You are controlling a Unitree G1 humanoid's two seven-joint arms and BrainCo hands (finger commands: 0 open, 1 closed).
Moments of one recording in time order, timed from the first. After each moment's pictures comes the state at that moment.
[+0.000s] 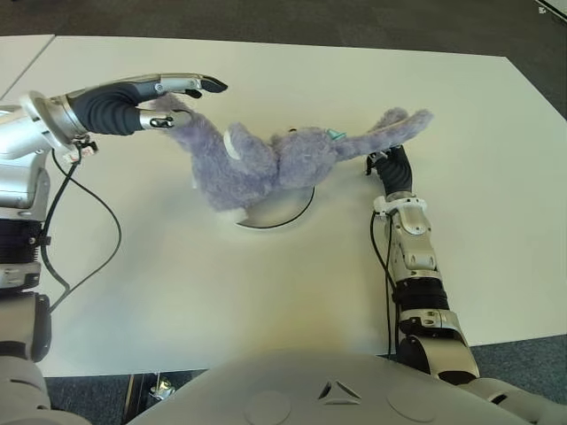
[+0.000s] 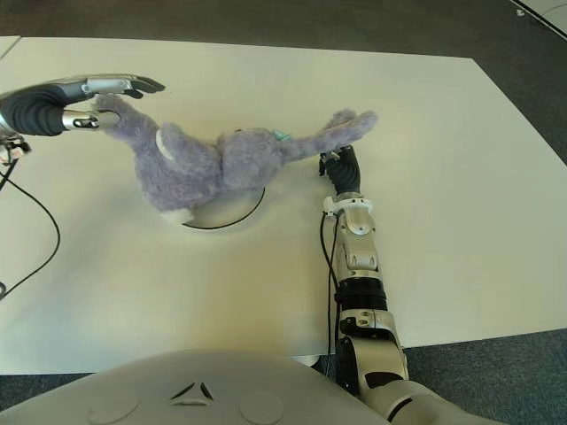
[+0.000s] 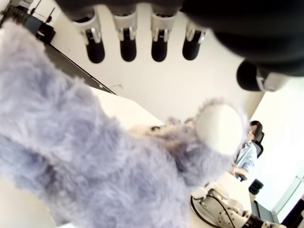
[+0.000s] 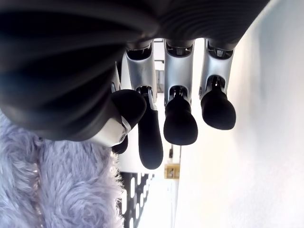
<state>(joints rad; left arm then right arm) -0.41 0.86 0.12 0.15 -0.21 -0.48 -0.91 -0.24 -0.10 -0.10 0.30 0.07 -0.11 0.05</state>
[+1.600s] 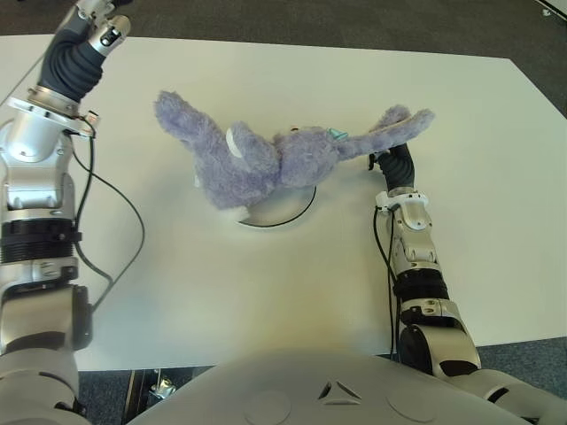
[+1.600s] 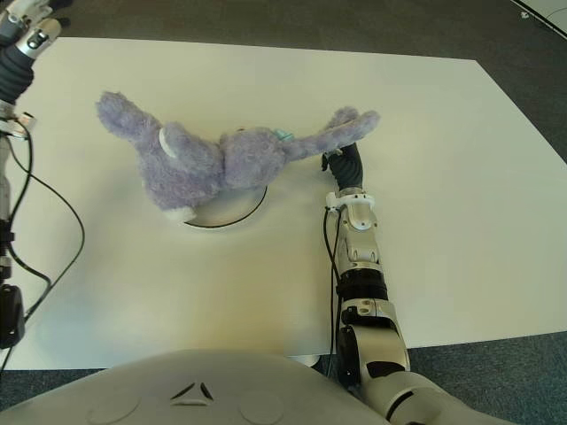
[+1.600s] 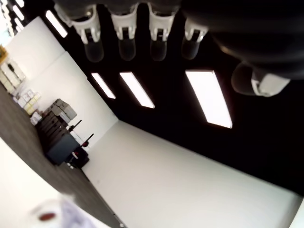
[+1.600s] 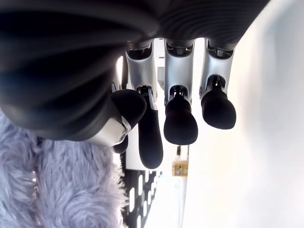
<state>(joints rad) -0.44 0.61 0.22 0.25 -0.11 -0.35 -0.33 -0.31 -0.11 -0.12 0.43 0.08 -0.21 0.07</state>
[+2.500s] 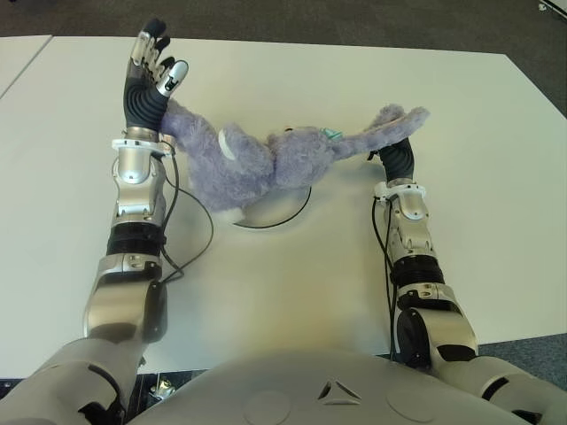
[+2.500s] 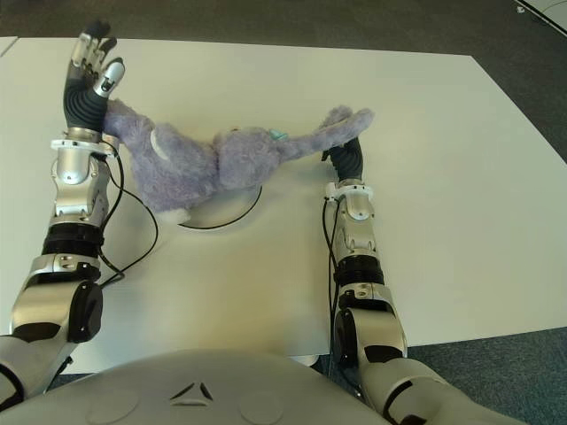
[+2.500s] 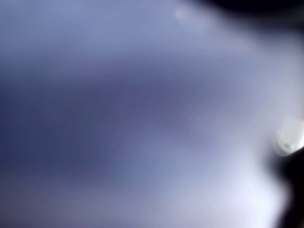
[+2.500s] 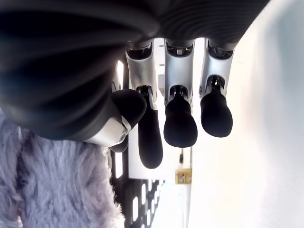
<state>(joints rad) -0.48 0.26 0.22 0.52 -0.10 -0.49 -0.08 -0.39 -0.10 -0.15 0.55 0.09 -0.26 0.04</state>
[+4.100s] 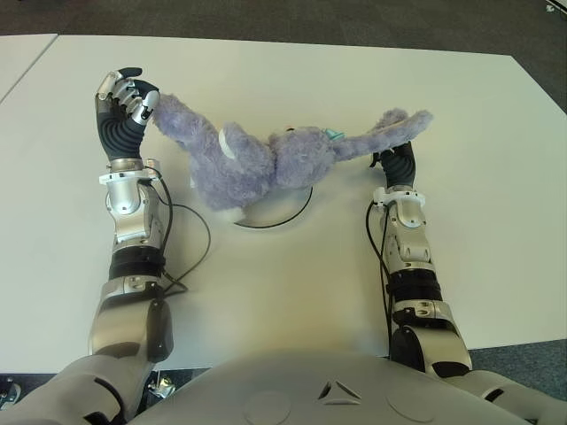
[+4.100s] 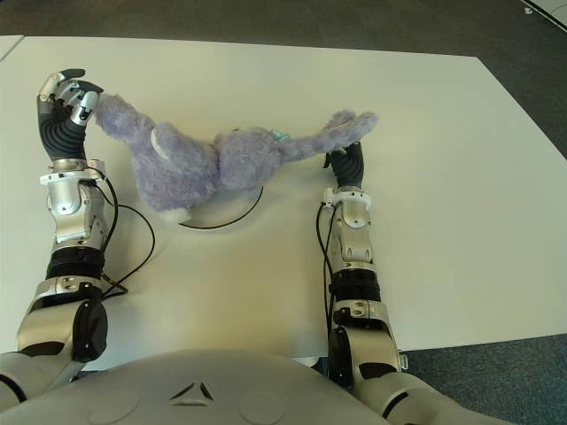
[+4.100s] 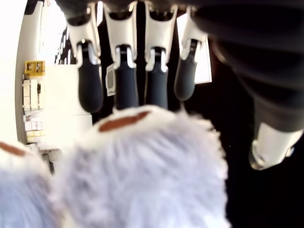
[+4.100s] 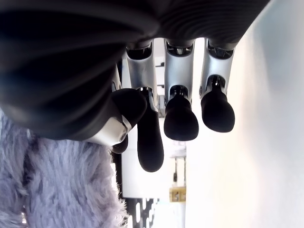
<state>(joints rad) -0.37 0.23 0.33 0.54 -0.16 -0.63 -0.03 -0.29 -0.06 -0.13 0.34 0.06 -0.11 -0.06</state>
